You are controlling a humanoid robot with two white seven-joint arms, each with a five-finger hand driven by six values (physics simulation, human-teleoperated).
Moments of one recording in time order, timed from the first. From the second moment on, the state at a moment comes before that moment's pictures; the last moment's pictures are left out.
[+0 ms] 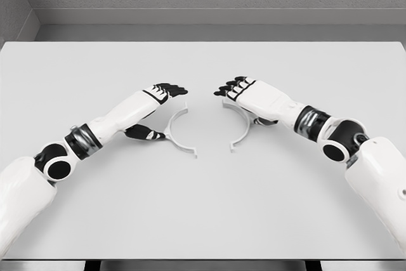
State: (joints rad) left arm -0.39 0.47 -0.55 -1.28 -0.44 -0.61 -0.06; right arm -0.45 -0.44 0.52 -1.42 0.84 -0.42 0.28
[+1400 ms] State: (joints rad) left arm -0.41 0.51 -0.54 -1.23 -0.43 -0.61 -0.05; right arm -0.49 -0.37 0.58 -1.40 0.84 -0.40 0.29
